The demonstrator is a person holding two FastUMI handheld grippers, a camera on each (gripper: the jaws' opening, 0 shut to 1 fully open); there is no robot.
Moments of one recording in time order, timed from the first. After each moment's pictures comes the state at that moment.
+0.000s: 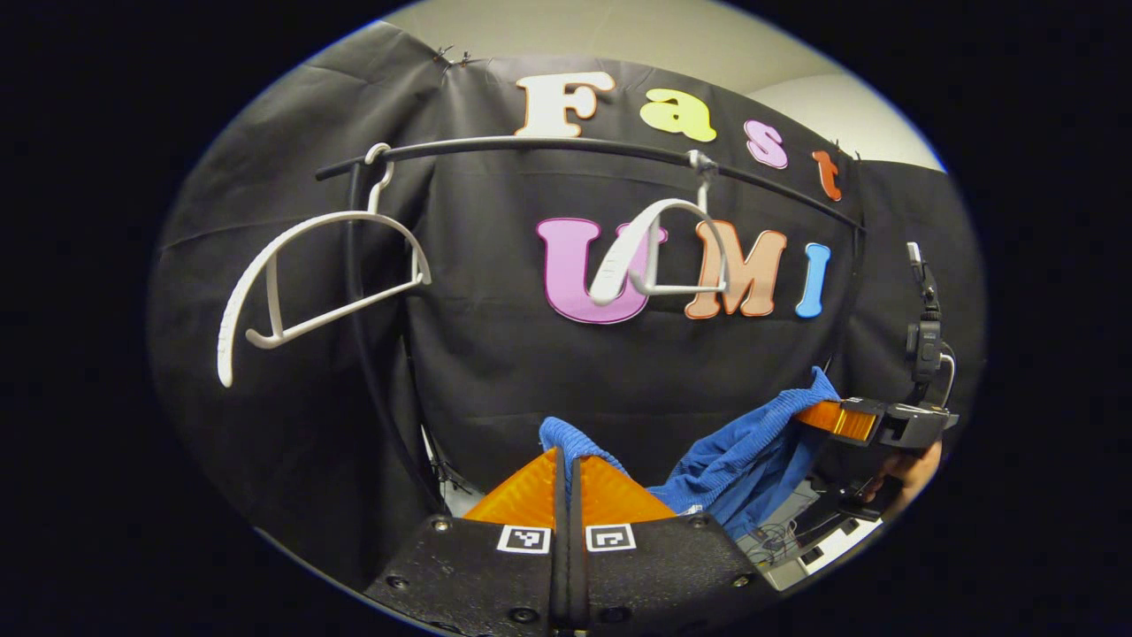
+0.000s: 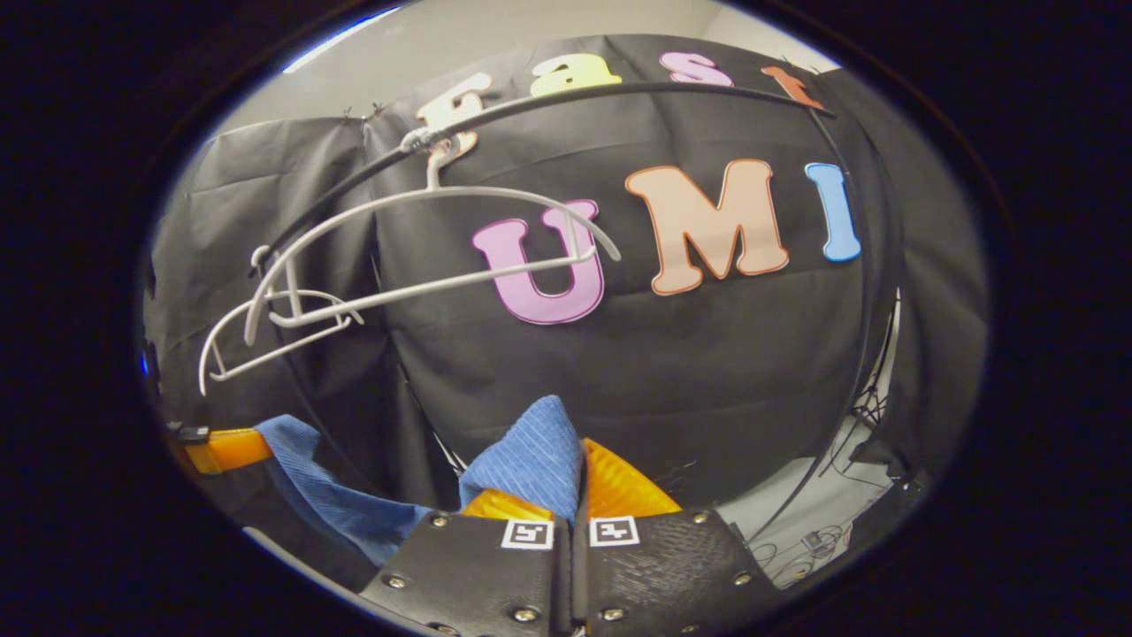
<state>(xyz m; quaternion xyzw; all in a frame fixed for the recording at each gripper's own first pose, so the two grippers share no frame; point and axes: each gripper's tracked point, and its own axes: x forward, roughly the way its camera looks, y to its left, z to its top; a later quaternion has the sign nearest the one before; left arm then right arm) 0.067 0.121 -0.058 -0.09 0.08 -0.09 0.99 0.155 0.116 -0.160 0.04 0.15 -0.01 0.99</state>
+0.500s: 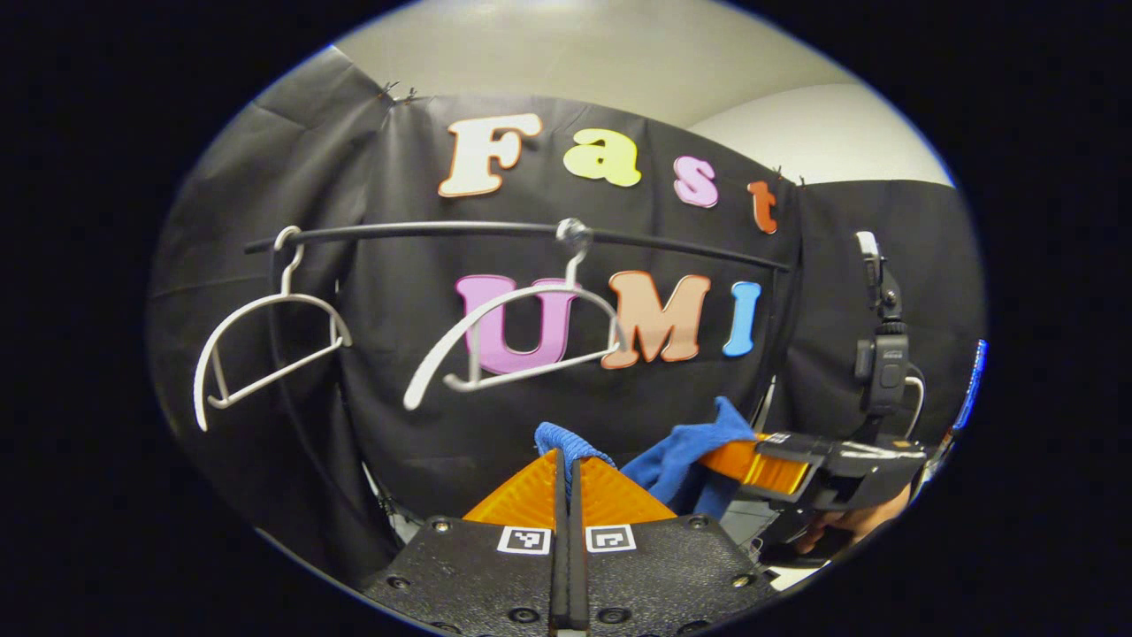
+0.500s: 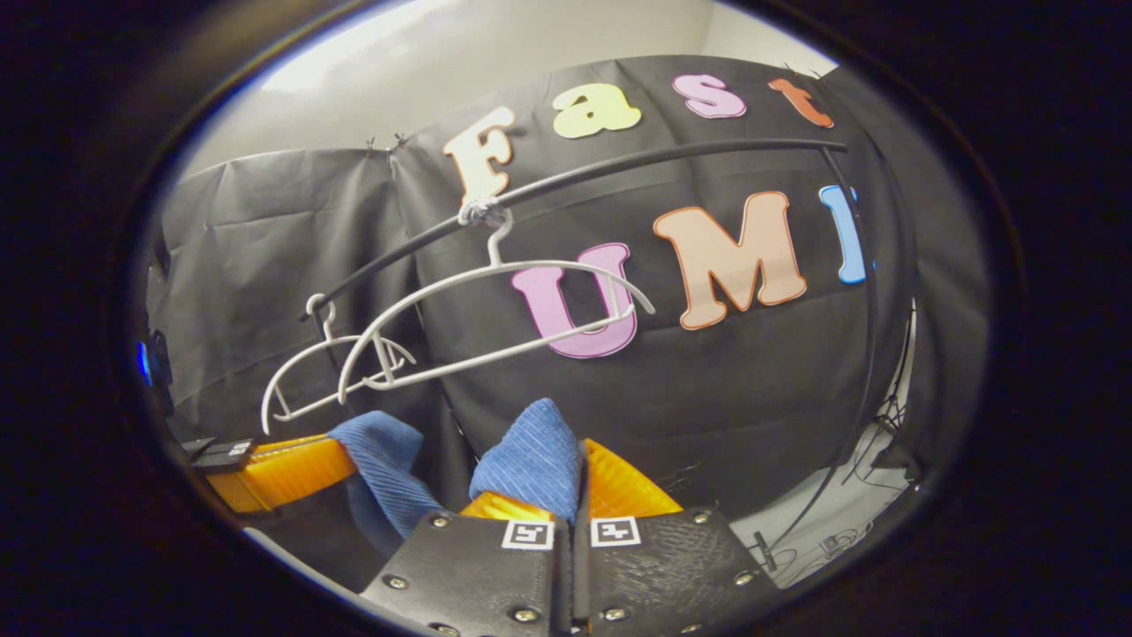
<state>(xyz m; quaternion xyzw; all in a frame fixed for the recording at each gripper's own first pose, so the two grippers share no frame) 0.043 0.019 0.039 -0.10 0.00 -0.17 0.98 0.127 0.147 -0.086 0.07 0.12 0.04 0.99</state>
